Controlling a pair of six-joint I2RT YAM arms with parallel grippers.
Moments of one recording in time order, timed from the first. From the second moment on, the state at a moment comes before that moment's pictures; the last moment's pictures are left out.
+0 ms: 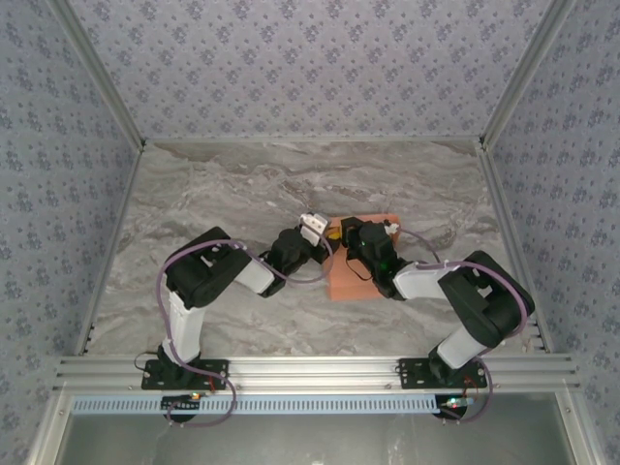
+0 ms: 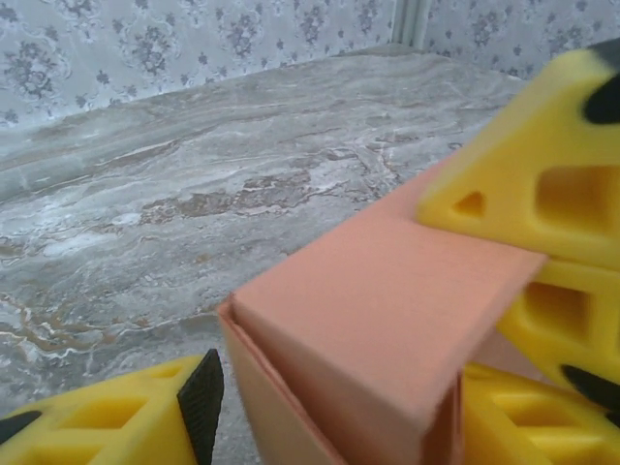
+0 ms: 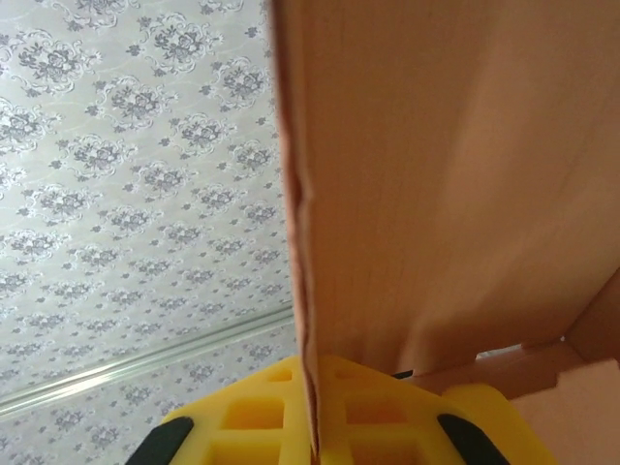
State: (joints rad) left arm -0.81 2.02 0.77 1.06 -0.08 -0.08; right arm 0.65 1.58 0.53 0.74 0.21 1.78
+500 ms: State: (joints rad) left arm -0.84 2.03 0.77 1.06 -0.20 -0.07; right arm 0.68 1.55 0.53 0.69 0.23 1.77
